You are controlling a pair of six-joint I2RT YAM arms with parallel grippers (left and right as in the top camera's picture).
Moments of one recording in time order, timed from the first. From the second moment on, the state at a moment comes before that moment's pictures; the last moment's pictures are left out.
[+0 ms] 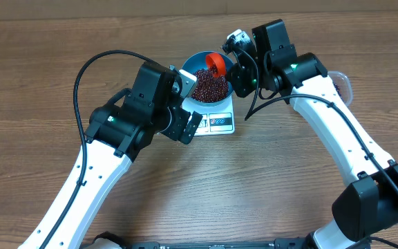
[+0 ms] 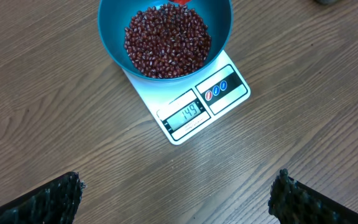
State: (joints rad) left arm -0.47 1.37 1.38 -0.97 0.04 0.06; right arm 0.37 1.76 1.59 -0.77 -0.28 -0.20
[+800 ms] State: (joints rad) left arm -0.47 1.37 1.38 -0.97 0.04 0.06; right arm 0.37 1.76 1.59 -0.77 -0.27 -0.20
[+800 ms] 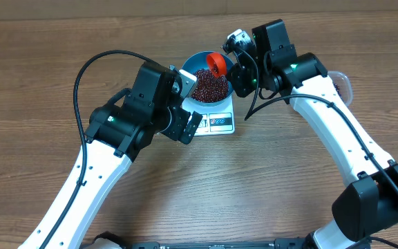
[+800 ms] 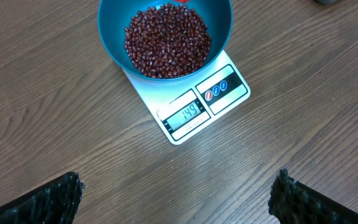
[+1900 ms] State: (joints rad) left arm -0.47 1.37 1.38 -0.97 0.04 0.06; right arm 0.19 1.76 1.59 -0.81 -0.65 -0.19
